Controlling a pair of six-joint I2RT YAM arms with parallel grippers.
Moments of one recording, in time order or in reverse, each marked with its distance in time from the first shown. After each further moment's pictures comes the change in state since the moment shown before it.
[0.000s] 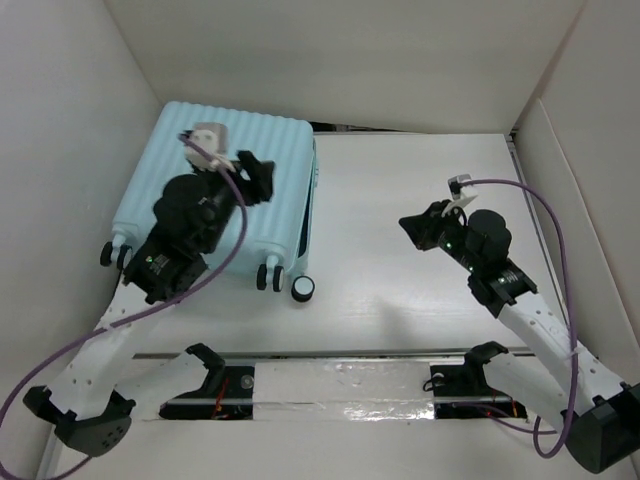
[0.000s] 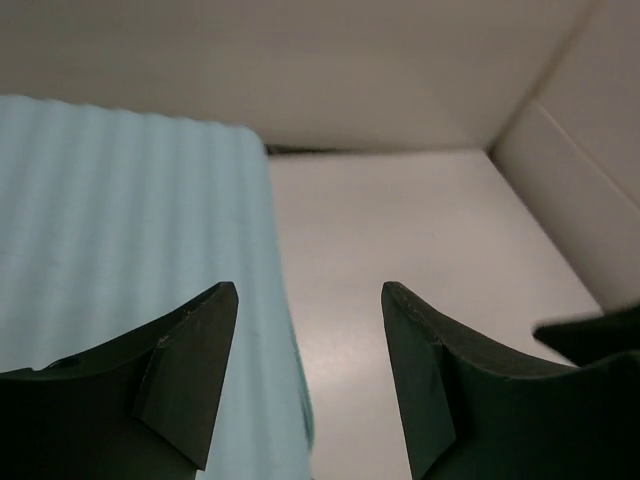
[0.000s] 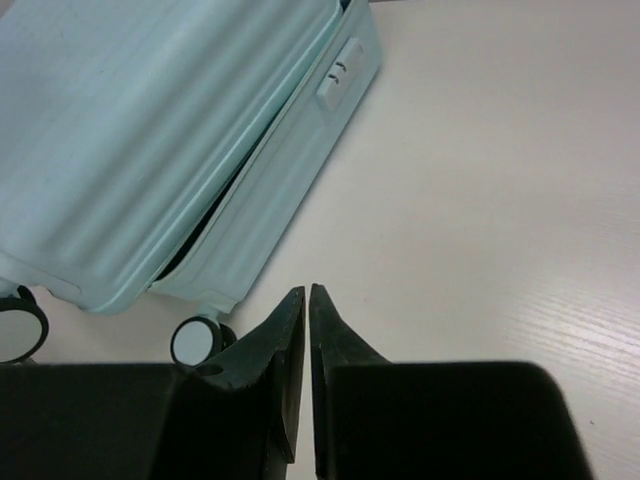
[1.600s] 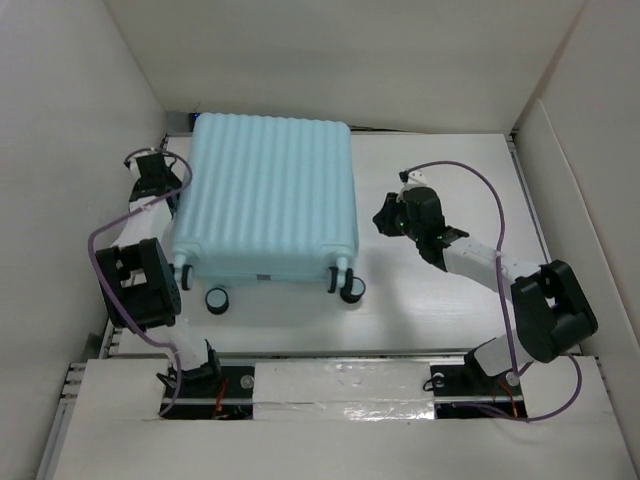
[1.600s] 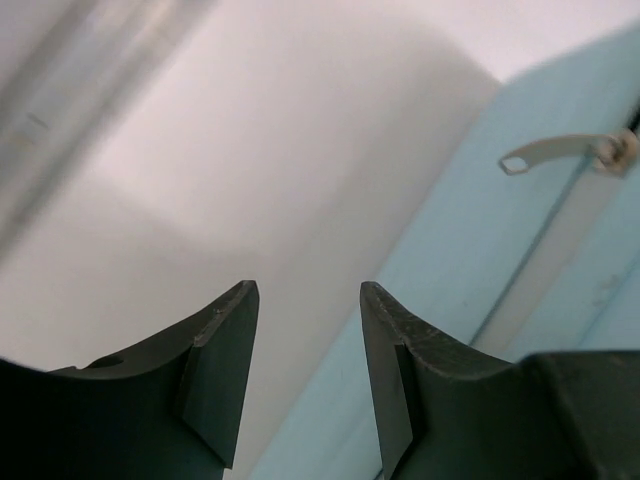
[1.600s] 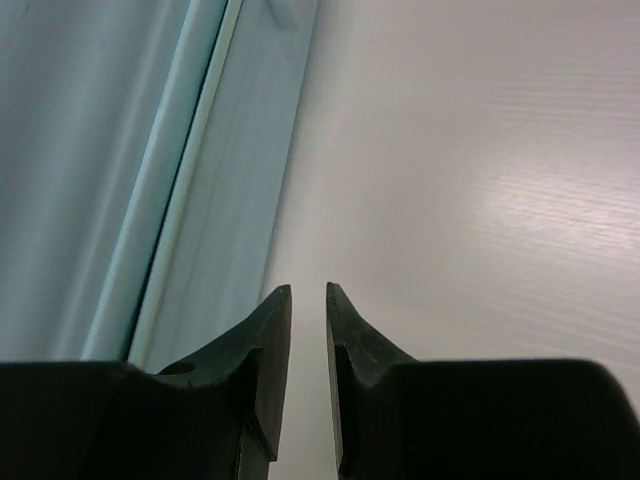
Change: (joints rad) left arm 0.956 0.738 0.004 0.055 0.139 -0.202; right arm 0.089 0.618 0.128 0.184 0.208 0.031
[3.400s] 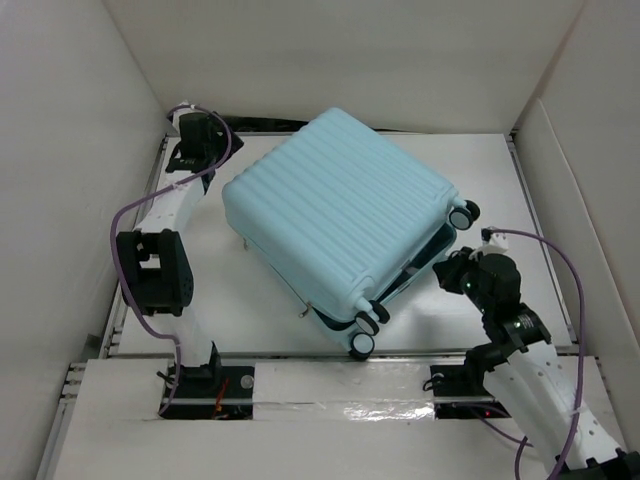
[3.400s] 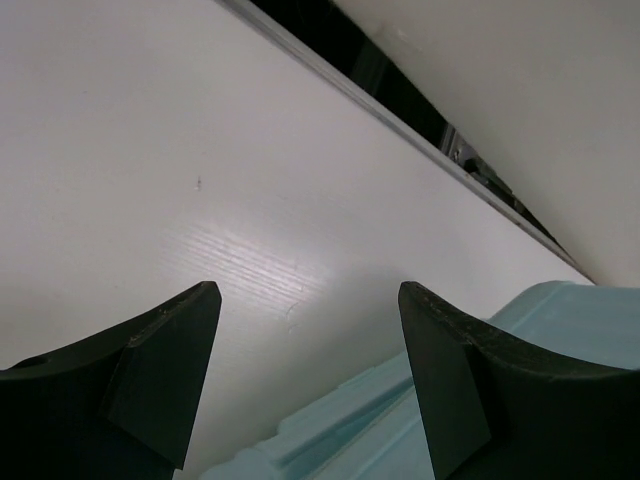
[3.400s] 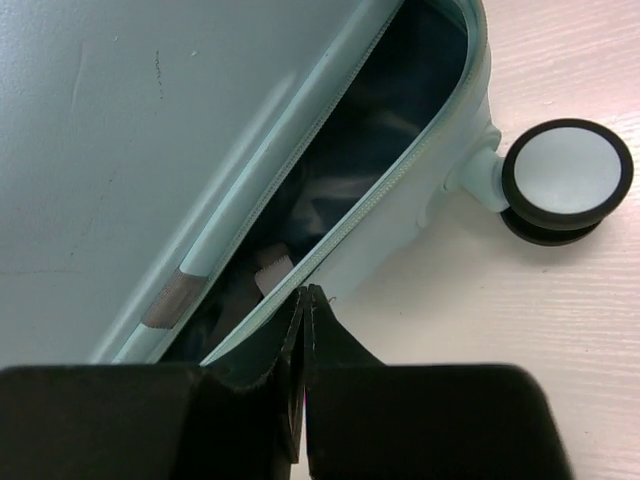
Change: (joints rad) left arm -0.277 0.064 0.239 0.122 0.076 -0.218; right arm -0.197 -0.987 -0.389 -0.577 0.027 0.147
